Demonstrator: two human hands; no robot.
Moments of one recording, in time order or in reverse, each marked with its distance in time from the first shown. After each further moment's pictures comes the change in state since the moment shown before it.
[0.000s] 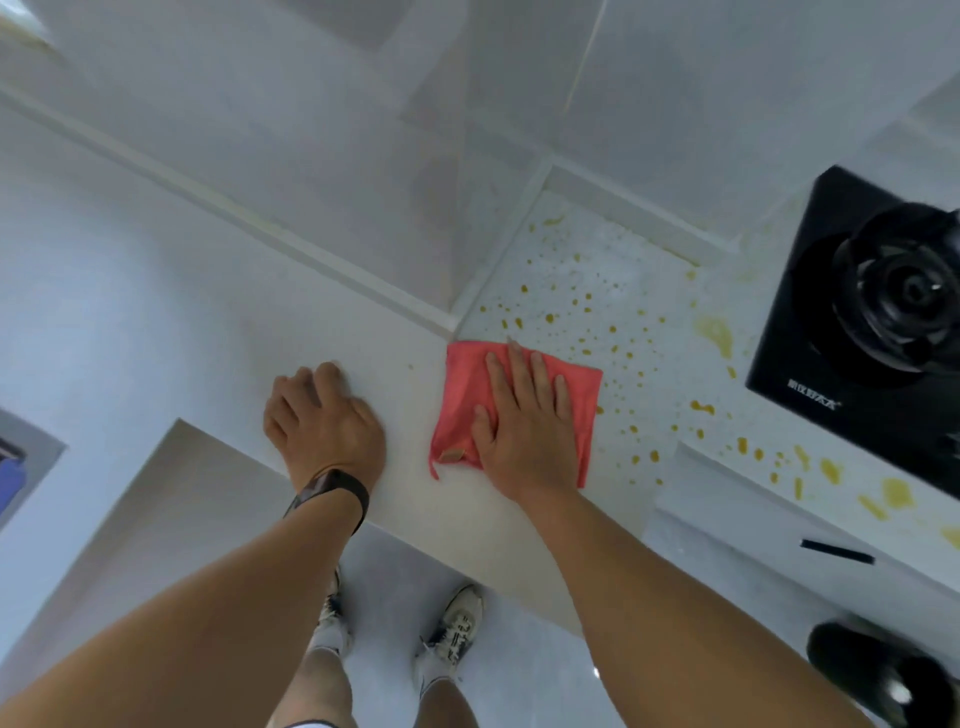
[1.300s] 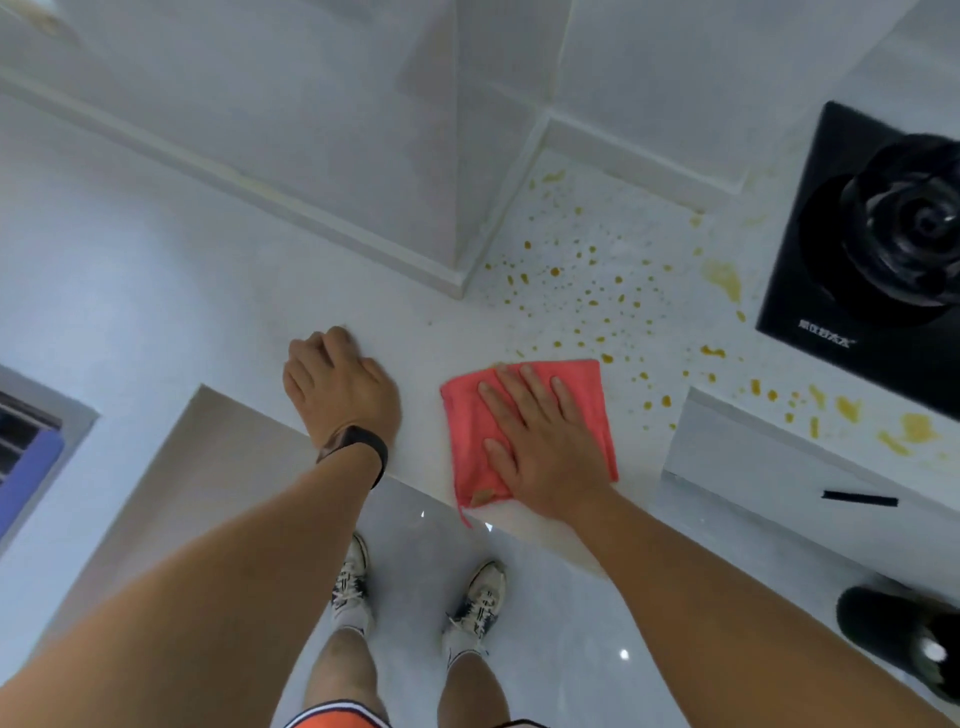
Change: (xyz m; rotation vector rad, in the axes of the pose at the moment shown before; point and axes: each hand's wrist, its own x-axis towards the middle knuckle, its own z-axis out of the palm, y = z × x) left_hand -0.002 -0.009 0.005 -0.002 0.094 0.072; right_hand -0.068 0.021 0.013 -0.070 -0.020 -0.330
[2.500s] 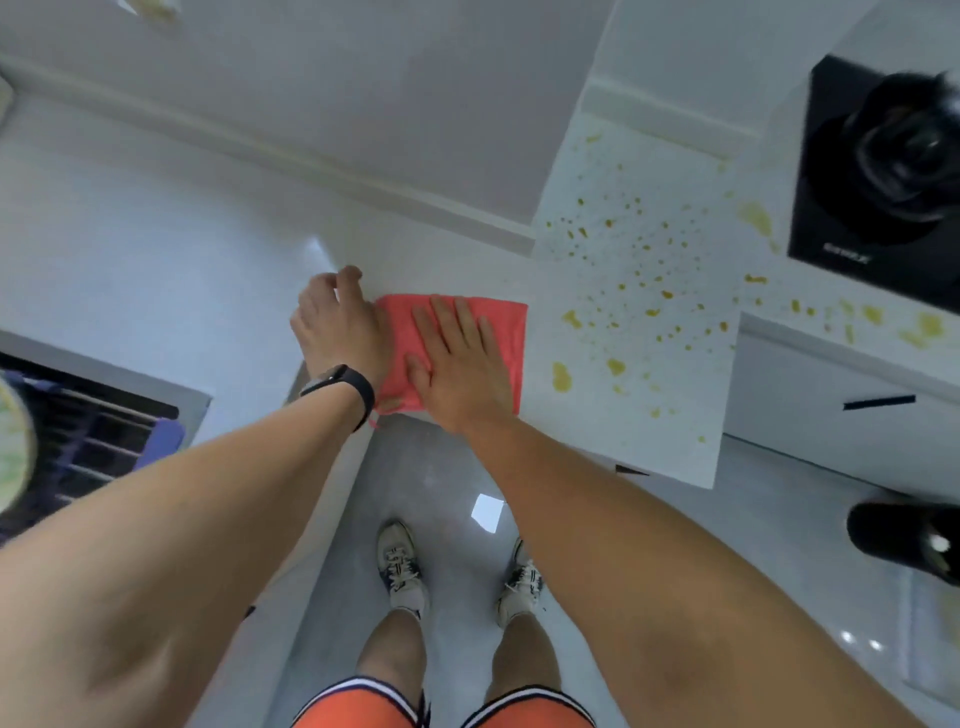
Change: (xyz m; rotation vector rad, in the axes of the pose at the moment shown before) left_hand 0.078 -0.079 -0.077 -0.044 -0.143 0.227; right_hand 0.115 -0.203 -0.002 0.179 -0.031 0.274
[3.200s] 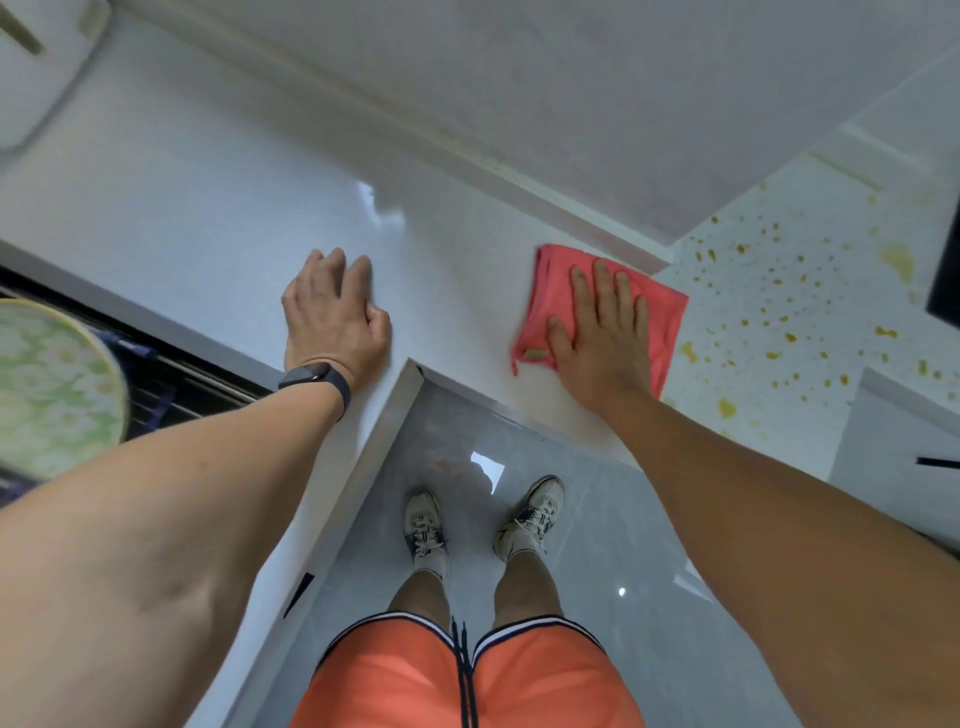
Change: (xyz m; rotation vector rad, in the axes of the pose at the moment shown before) left_hand 0.054 -0.130 -0.036 0.147 -0.138 0.135; right_hand 0.053 0.038 -0.017 -0.107 -0.059 0.233
